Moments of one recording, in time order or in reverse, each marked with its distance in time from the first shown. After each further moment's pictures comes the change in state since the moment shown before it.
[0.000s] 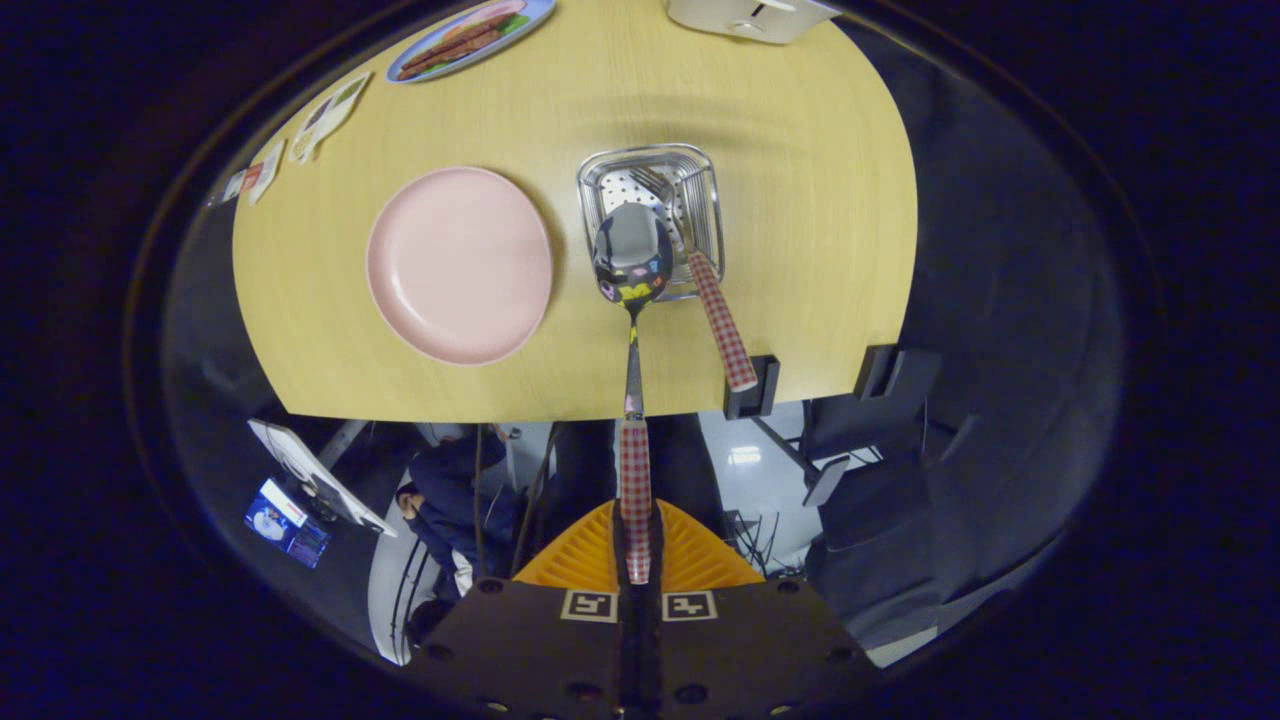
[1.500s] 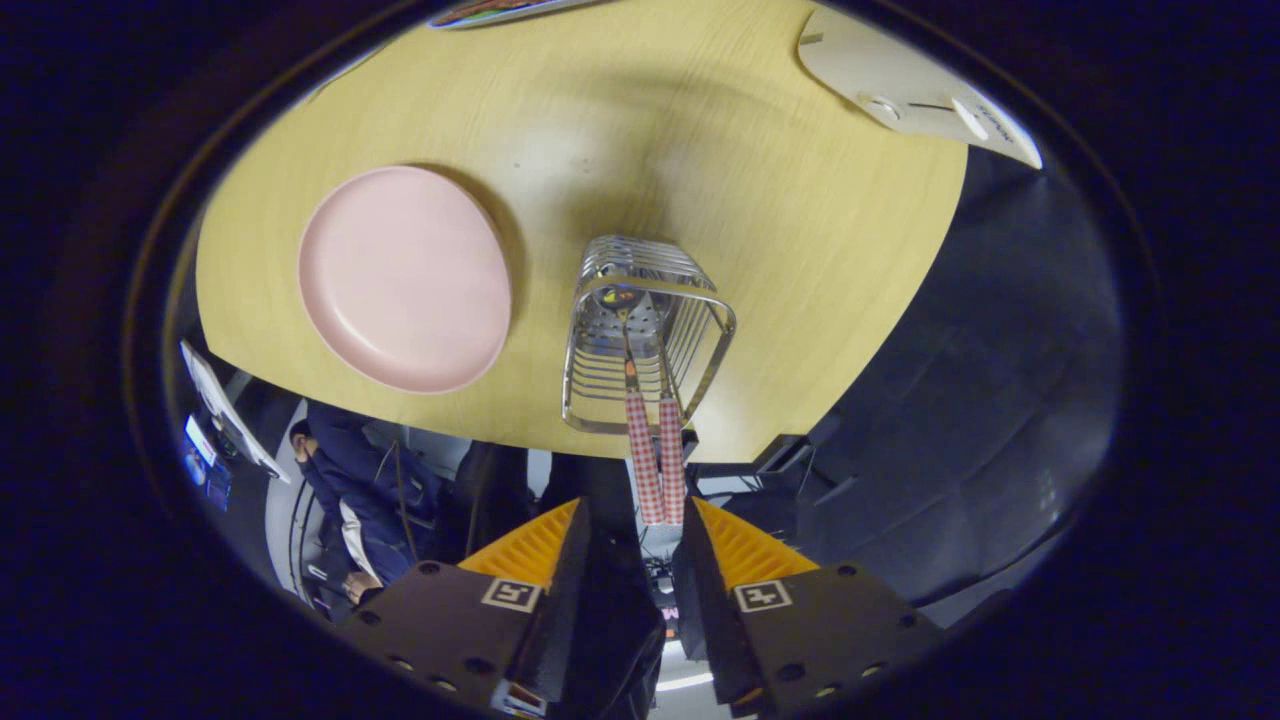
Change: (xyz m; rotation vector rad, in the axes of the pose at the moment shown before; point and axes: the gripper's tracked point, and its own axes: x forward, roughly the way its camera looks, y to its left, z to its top) arm -0.038 -0.002 0.087 -0.217 0.009 -0.267
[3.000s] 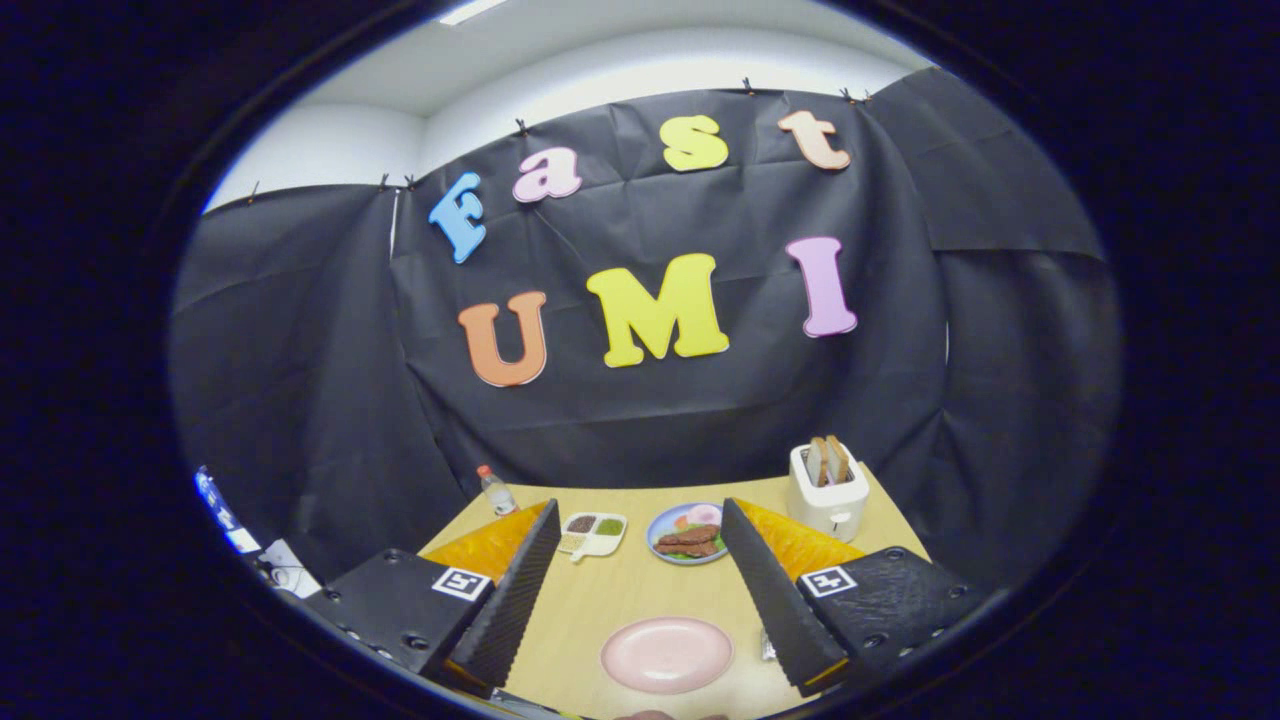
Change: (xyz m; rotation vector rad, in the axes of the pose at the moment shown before) arm -0.225 0.099 -0.151 0.216 -1.969 0.335
